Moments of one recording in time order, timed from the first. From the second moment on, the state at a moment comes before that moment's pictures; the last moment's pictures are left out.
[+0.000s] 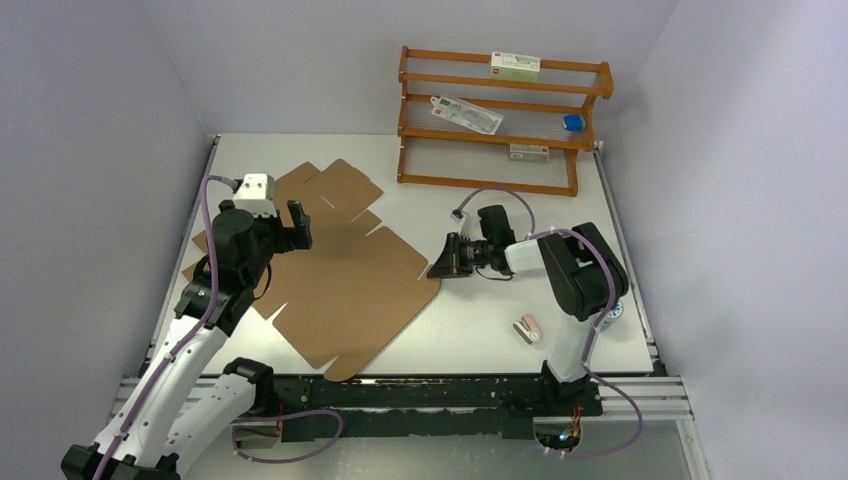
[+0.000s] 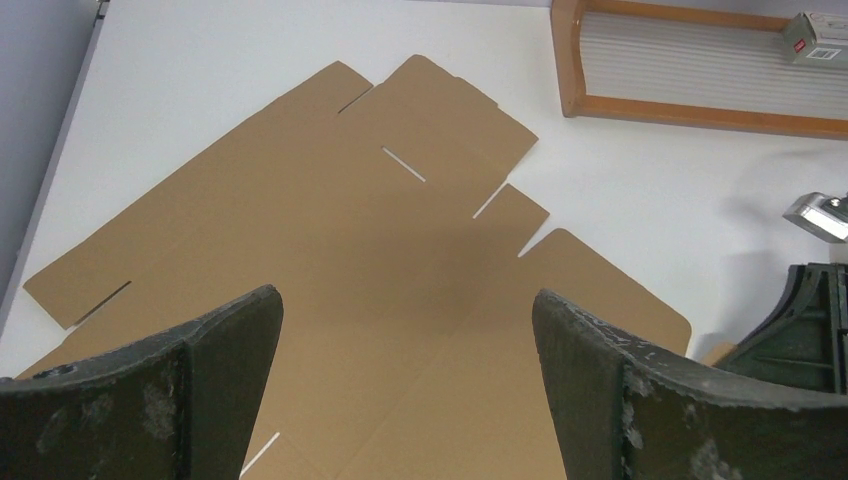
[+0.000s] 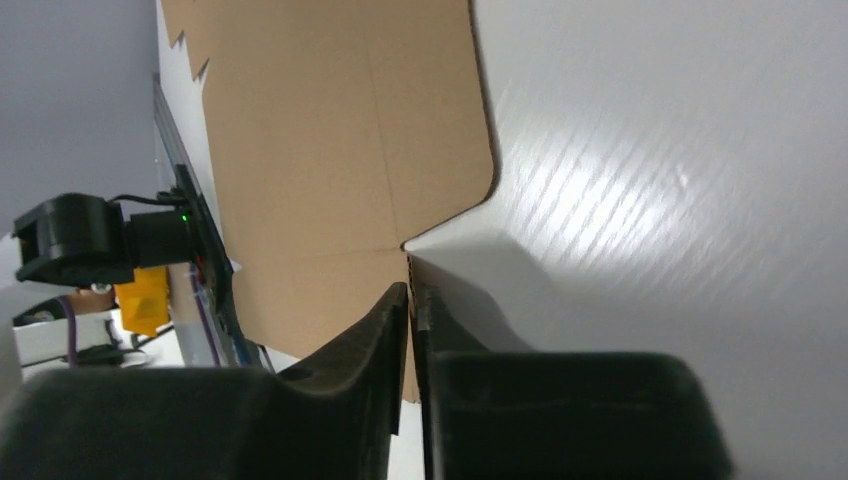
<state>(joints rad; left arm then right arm) -0.31 0.75 0.76 -0.28 -0.22 -0.18 0.36 1.87 0.78 0.28 -0.83 0.44</state>
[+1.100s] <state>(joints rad) -0.30 0.89 0.79 -0.37 -0.24 -0.32 0.40 0.92 0.43 -0.24 -0.41 0.51</state>
